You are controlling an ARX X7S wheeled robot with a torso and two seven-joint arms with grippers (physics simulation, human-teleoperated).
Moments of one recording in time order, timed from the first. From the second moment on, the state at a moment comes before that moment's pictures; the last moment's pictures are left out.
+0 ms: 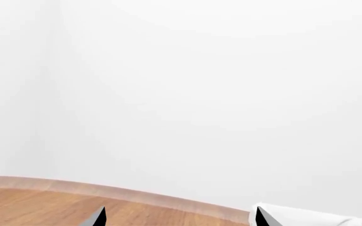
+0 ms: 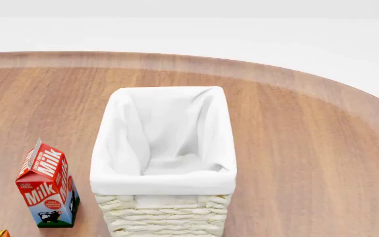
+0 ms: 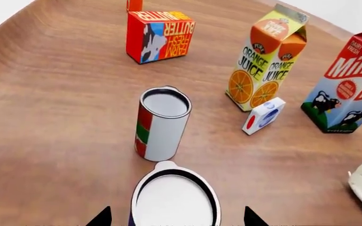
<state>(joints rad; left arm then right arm) 0.22 -0.36 0.09 0.40 -0.29 0.28 -0.40 0.05 0.54 -0.69 0.05 0.05 -0.23 -0.69</state>
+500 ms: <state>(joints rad) 0.22 -0.36 0.10 0.40 -0.29 0.29 -0.40 0.07 0.51 -0.72 0.10 -0.01 -0.25 -0.67</state>
